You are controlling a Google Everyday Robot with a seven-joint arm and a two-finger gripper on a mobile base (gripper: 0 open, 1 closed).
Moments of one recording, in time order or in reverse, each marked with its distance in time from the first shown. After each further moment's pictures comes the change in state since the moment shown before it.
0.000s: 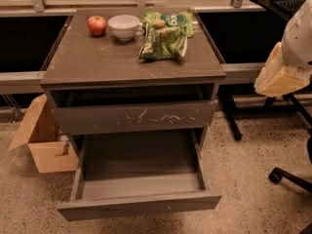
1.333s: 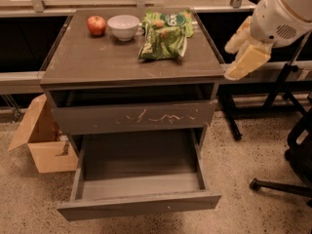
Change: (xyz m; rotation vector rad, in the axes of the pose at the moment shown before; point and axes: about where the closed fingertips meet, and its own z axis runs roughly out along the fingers) arm -0.050 -0.085 0.039 0.027 -0.210 -0.059
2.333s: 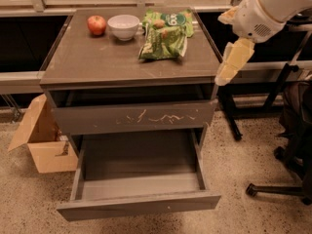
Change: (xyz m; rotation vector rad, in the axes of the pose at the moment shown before) arm -0.013 -0.044 0.036 0.029 -0.082 -0.026
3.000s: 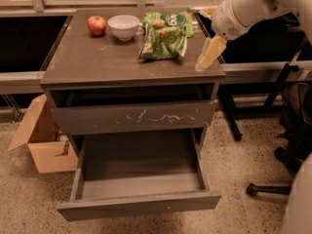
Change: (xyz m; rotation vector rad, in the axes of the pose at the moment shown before) arm -0.017 -0.086 0.082 0.079 -0.165 -0.102
